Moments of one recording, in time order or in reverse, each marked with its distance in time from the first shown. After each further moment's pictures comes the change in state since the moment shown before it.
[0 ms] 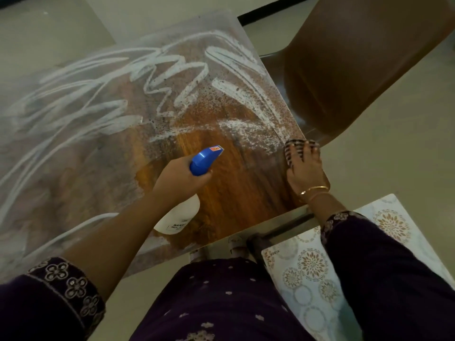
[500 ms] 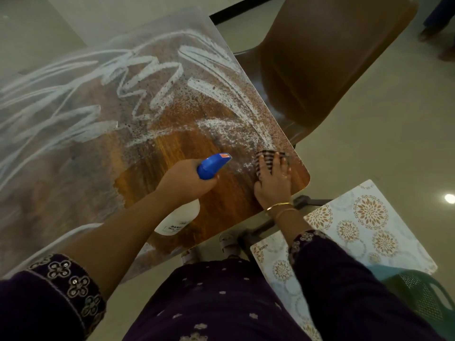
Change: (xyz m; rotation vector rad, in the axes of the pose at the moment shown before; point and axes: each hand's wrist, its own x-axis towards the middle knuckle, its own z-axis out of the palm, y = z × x) left_hand 0.005 0.031 0.024 0.059 -0.180 0.131; right_hand -0.046 -0.034 0.017 0.090 -0.017 0.047
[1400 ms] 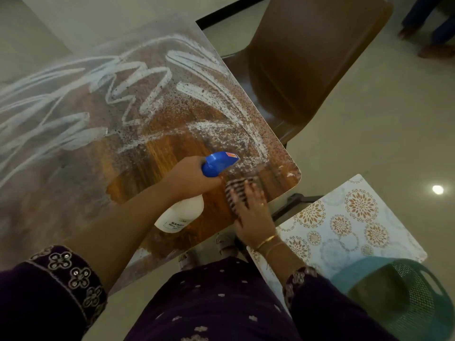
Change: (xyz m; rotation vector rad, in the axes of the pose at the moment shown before) left_hand 0.015 0.013 0.002 -0.022 -0.177 0.068; right_hand -0.072 -0.006 0.042 0.003 -0.006 -0.288
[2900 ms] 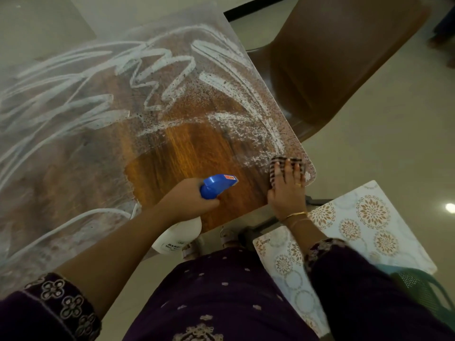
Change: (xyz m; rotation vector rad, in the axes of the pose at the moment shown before) left_hand -0.057 -0.038 0.020 -0.071 -0.031 -0.121; right_hand 0.035 0.040 -0.025 -0.128 0.099 0.233
